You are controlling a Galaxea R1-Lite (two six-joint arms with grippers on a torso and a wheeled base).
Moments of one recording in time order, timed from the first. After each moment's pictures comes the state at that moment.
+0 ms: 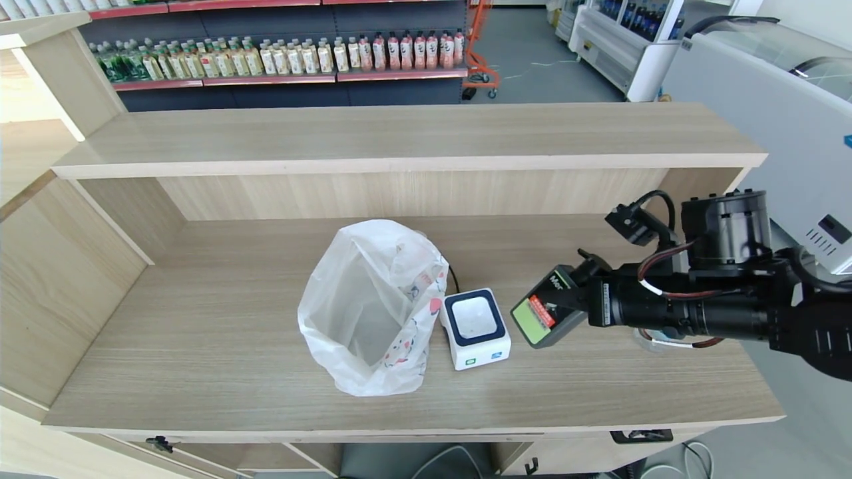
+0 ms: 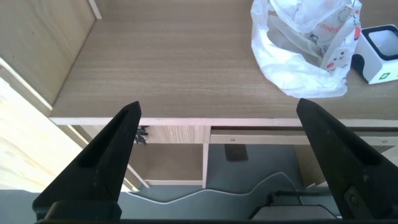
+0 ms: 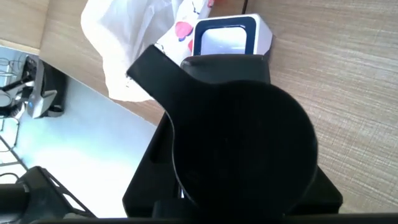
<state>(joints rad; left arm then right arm) 0.00 0.00 0.00 0.00 0.00 0.00 0.37 1.67 -0.84 -0.37 0.35 0.21</state>
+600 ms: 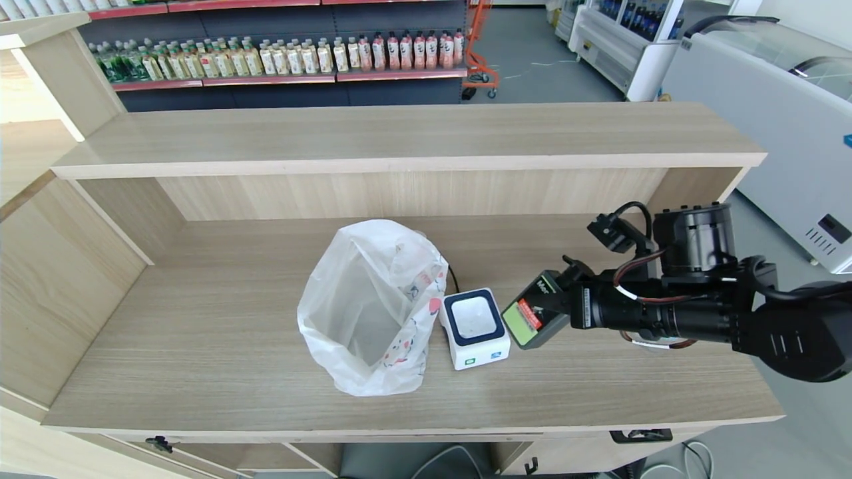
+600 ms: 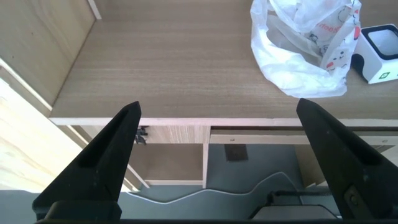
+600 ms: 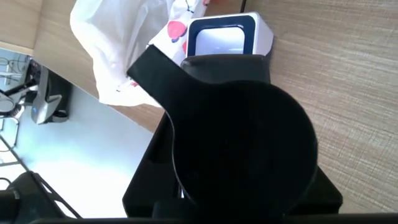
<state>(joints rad) 0.00 0.00 0.00 0.00 0.00 0.00 0.38 1.75 -0.85 -0.45 0.35 0.22</state>
